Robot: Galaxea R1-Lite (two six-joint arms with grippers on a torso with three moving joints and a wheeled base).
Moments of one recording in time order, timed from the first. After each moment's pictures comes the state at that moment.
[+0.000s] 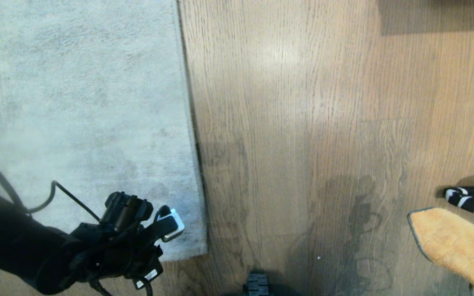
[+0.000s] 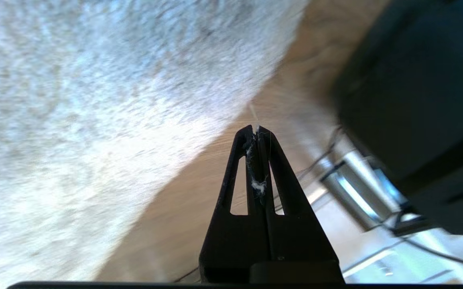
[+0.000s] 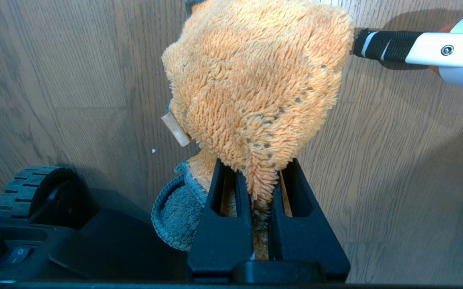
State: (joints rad) left arm -0.40 1.84 -0.50 -0.35 0.08 0.61; right arm 0.00 0.00 -0.02 0.06 0.02 -0.05
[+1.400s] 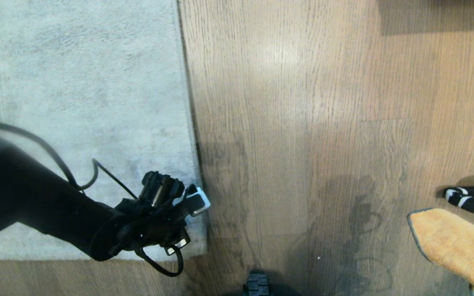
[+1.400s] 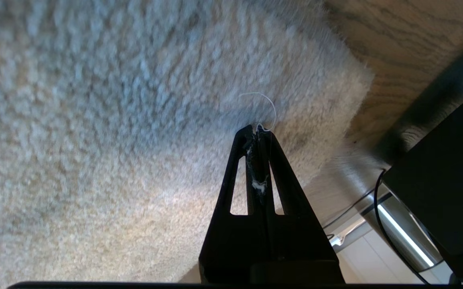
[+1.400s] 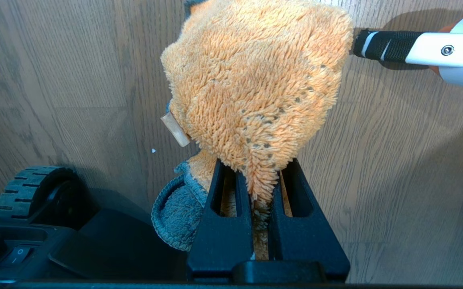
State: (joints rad) left arm -0.48 1.97 -0.74 -0.35 0.17 0.63; right arm 0.00 0.00 -0.02 0.06 0.02 -0.05
